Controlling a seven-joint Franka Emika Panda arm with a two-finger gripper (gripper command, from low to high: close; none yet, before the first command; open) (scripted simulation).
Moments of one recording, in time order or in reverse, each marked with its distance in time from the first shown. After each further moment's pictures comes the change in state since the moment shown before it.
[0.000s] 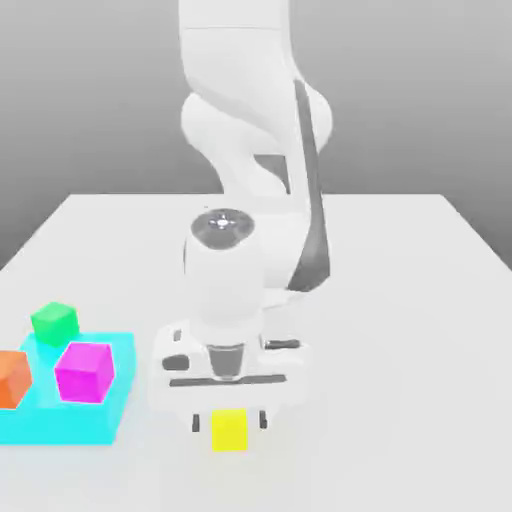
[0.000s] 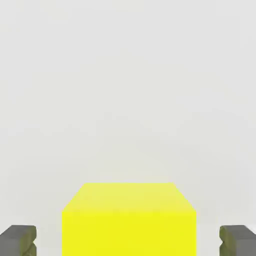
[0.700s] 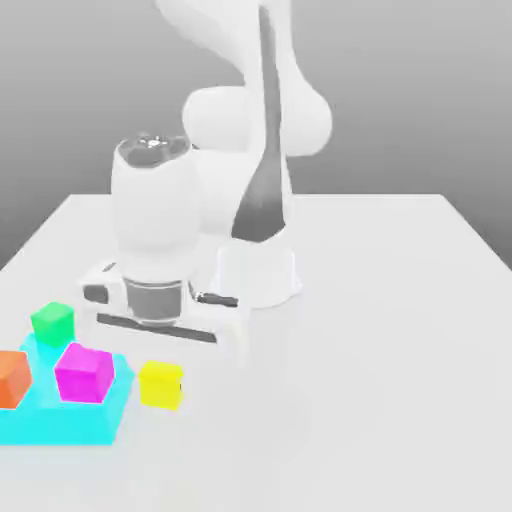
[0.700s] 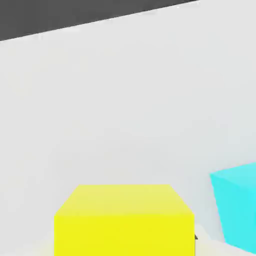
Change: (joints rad) arm -0.200 -0.299 -0.091 0.079 -0.124 -0.345 0.326
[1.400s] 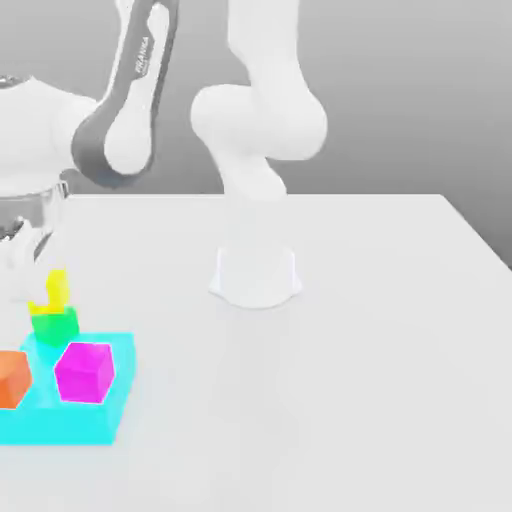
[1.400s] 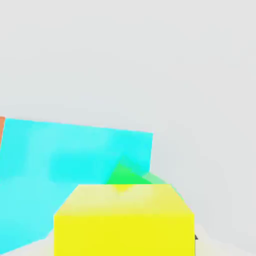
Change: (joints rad) arm -0.296 -0.109 -0.200 -0.105 0.113 -0.035 0.427
